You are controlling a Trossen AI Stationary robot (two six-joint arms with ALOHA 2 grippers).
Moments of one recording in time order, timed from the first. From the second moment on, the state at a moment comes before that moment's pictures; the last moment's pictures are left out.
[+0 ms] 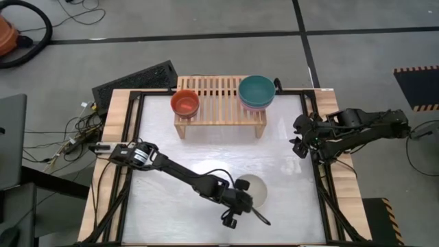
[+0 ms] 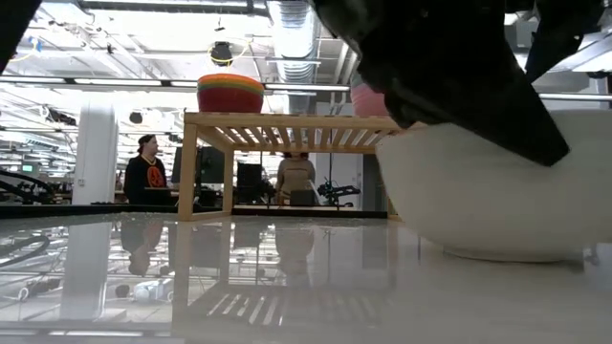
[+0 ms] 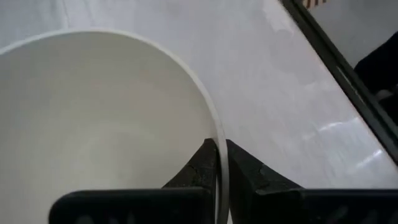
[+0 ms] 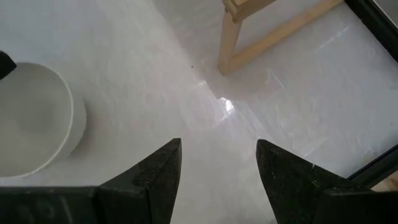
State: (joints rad) left arm -0.37 2.27 1.79 -0.32 -0.01 -0.04; right arm 0.15 0.86 1.06 -1.30 0.31 0.66
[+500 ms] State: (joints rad) left arm -0.37 2.28 2.35 -0.98 -0.18 -0.06; right arm 0.15 0.86 1.06 -1.30 0.31 0.65
